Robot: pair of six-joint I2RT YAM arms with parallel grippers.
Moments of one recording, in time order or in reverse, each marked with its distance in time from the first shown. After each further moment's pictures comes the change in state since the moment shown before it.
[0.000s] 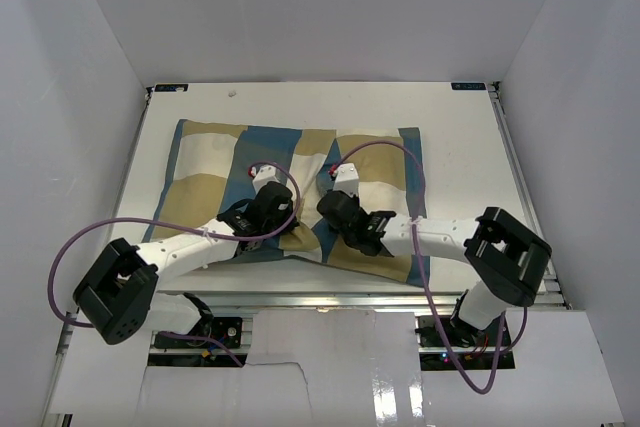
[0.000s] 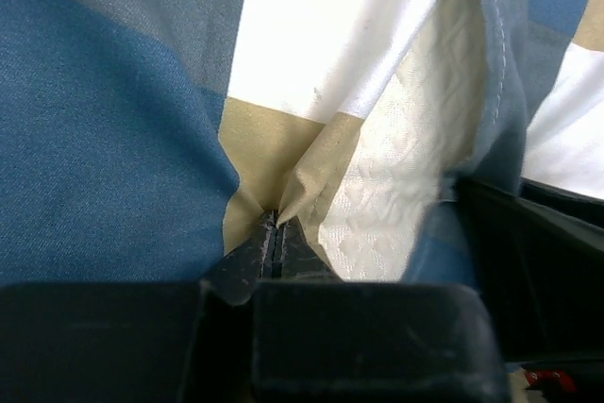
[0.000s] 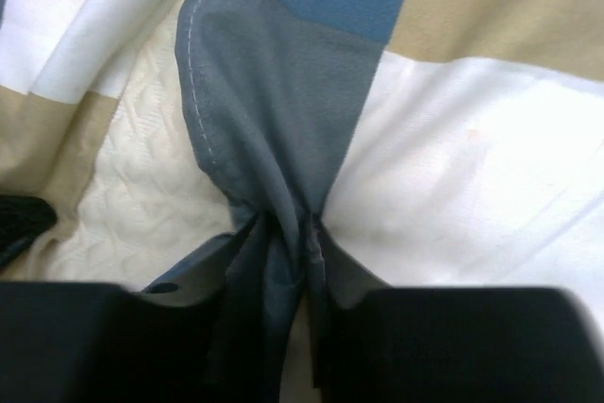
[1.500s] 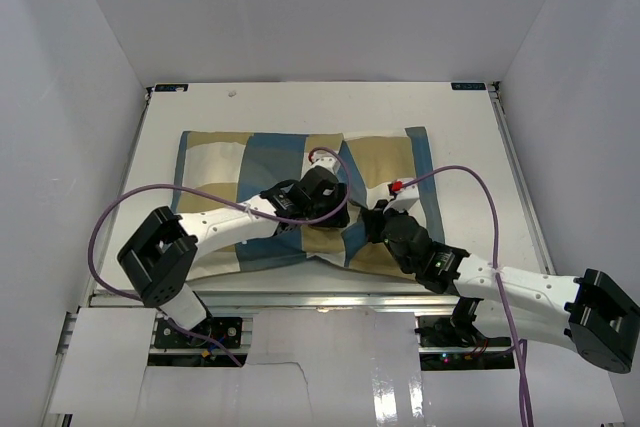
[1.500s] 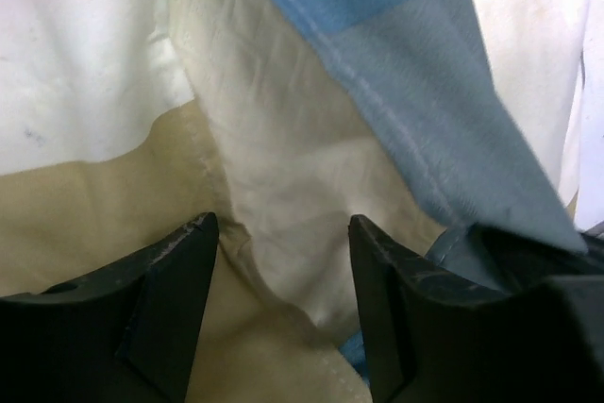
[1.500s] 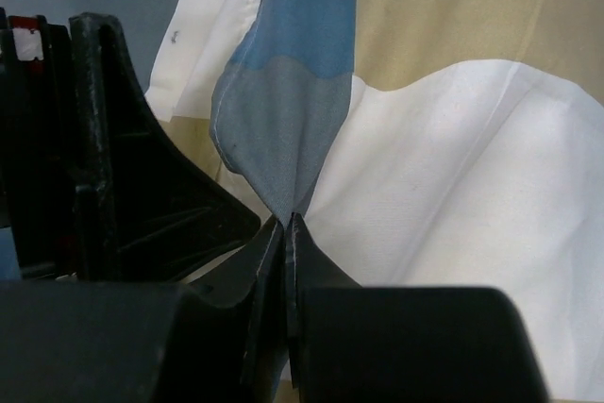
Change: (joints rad) left arm -0.147 0.279 0.350 -0.105 0.181 0.154; right arm -0.014 -0.614 -0.454 0.234 0.006 -0.023
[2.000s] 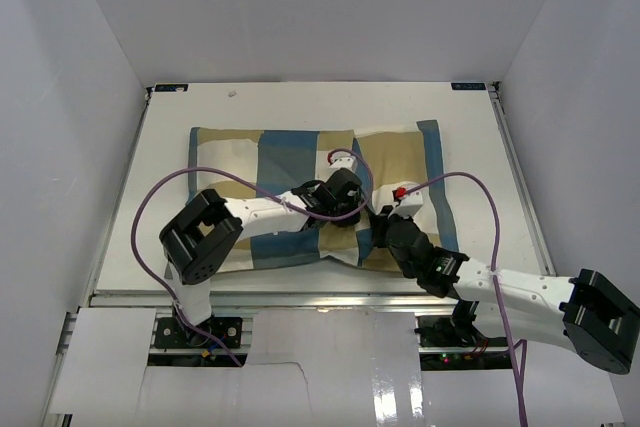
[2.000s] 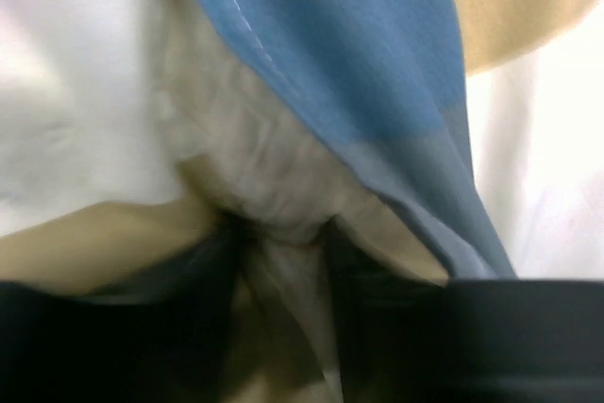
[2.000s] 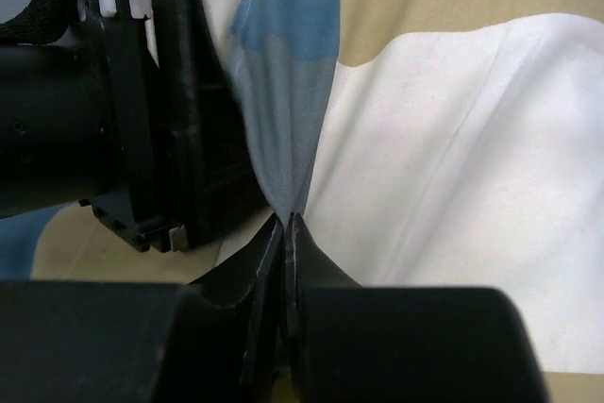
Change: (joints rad) left arm -0.034 0.241 0.132 0.100 -0.073 -0.050; right arm -0.007 0.002 -0.069 0.024 0.034 0.010
